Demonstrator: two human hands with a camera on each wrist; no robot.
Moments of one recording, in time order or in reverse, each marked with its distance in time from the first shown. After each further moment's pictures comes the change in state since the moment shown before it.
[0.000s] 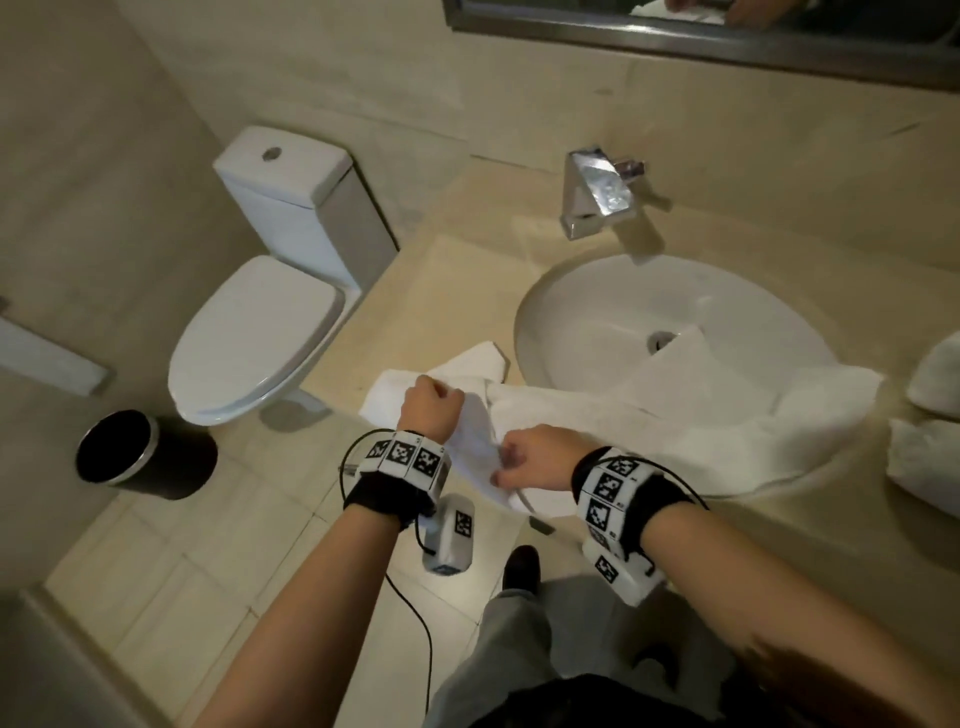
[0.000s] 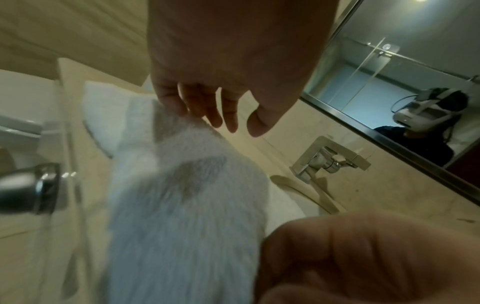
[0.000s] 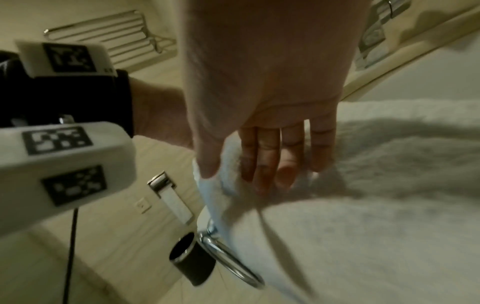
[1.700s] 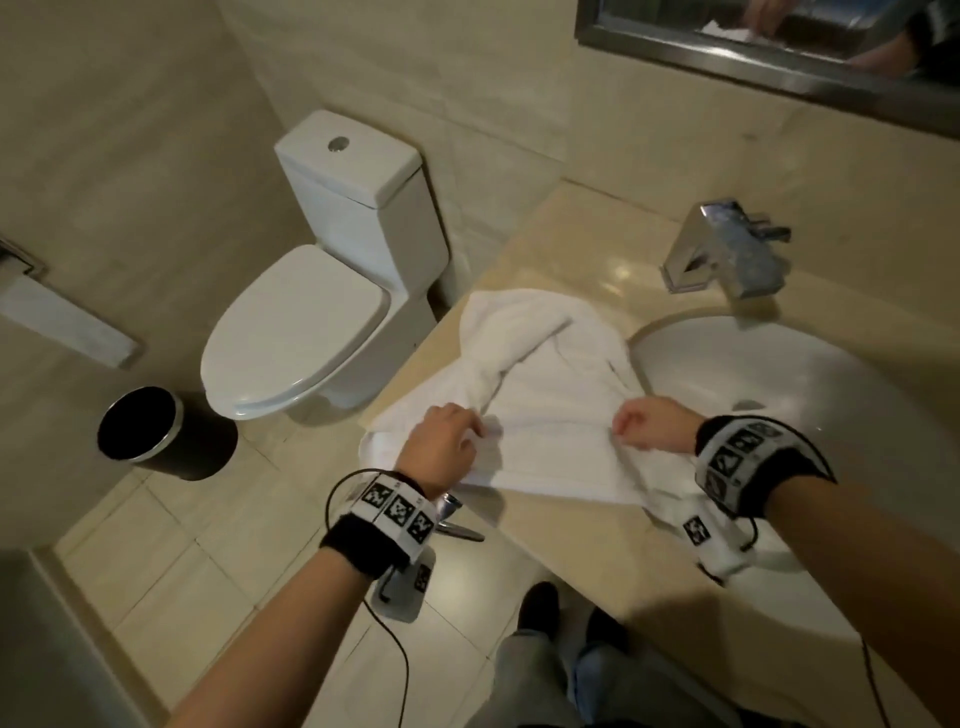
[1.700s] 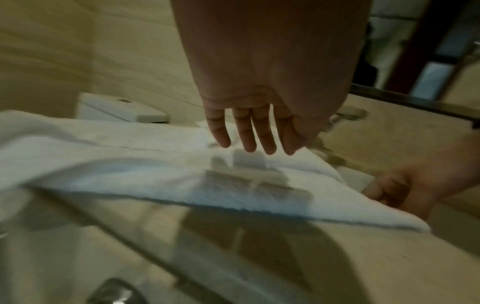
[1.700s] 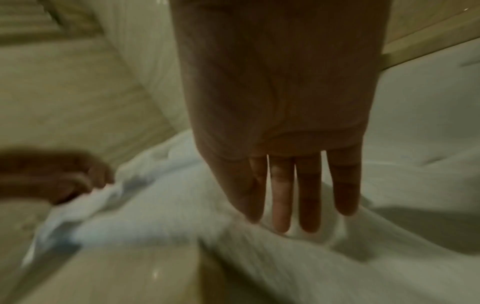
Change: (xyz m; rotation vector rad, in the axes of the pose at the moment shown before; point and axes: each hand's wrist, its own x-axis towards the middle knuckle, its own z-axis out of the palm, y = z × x) left_hand 0.068 -0.058 -0.070 0.285 -0.100 0.448; right_hand 0.099 0.034 -0.100 0.241 0.065 0.138
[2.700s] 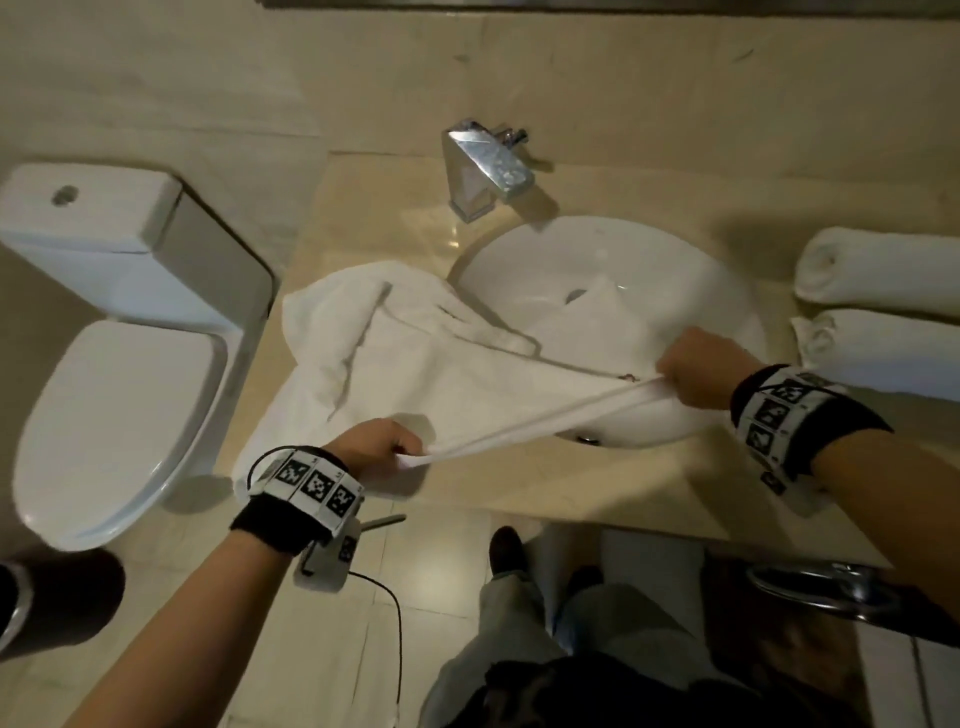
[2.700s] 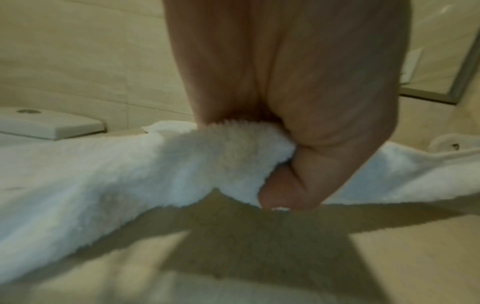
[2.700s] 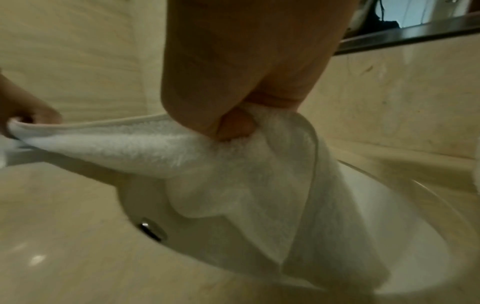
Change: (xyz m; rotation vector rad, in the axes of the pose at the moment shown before) left_hand 0.021 0.051 0.024 0.252 -0.689 0.246; right_hand -0.170 0.133 0.005 -0.771 0.212 0.307
